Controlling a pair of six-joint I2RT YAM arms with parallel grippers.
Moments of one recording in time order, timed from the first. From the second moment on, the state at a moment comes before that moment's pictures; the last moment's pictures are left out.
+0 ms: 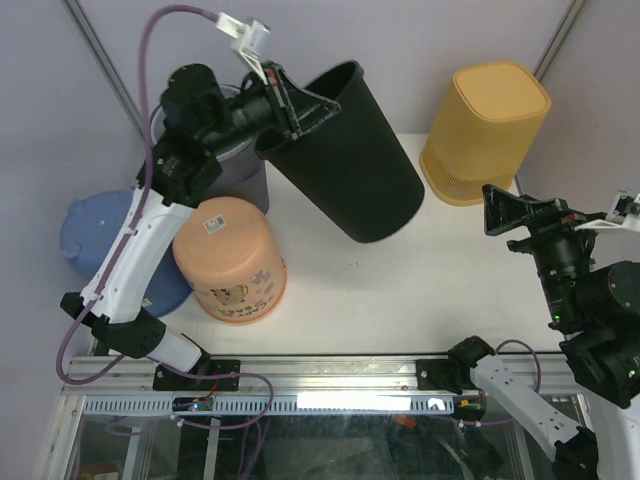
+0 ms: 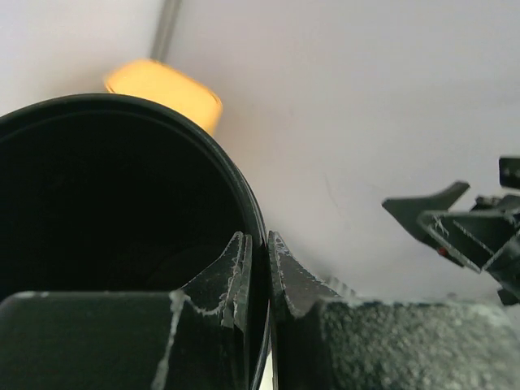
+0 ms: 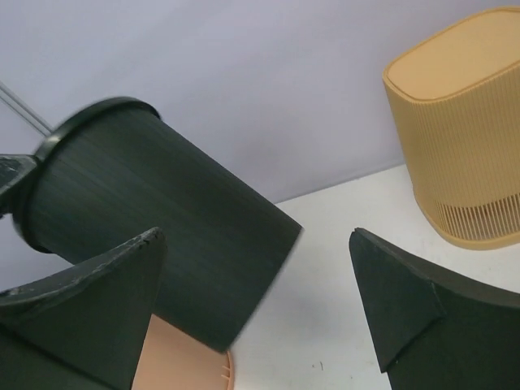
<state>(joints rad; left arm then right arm) -0.58 1.51 2.09 -0.39 0.44 -0.50 0.51 0.53 1.29 -0.57 0.39 0.47</state>
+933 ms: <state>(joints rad) -0.61 1.71 1.52 0.00 0.42 -0.67 -0.15 0.81 0.81 -0.75 -0.48 0.83</state>
